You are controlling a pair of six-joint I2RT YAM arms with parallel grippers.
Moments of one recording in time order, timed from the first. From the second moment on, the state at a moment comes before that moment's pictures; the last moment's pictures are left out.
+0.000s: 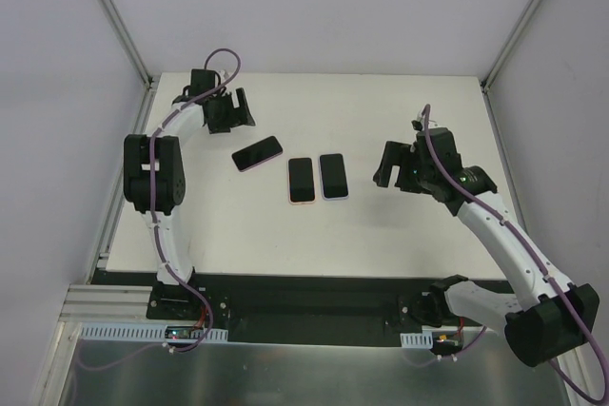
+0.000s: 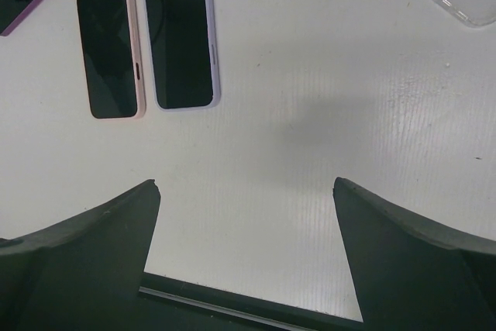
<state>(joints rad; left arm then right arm) -0.06 2.01 1.54 -0.39 0.30 -0.33 0.40 1.08 0.99 -0.70 0.01 0.45</state>
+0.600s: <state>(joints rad) -0.08 2.12 1.53 -0.41 0.48 -0.29 0.08 1.42 1.24 -0.75 0.14 0.39</state>
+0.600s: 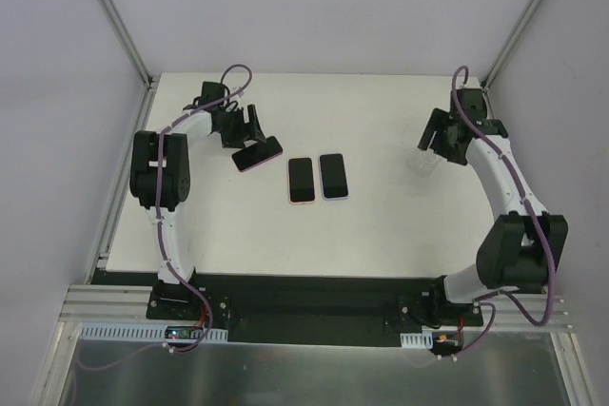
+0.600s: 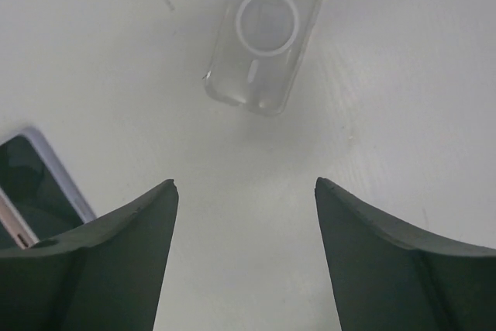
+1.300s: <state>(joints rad) -0.19 1.83 1.16 -0.39 0.23 -0.51 -0.21 1.98 1.54 -0.80 -0.06 0.24</state>
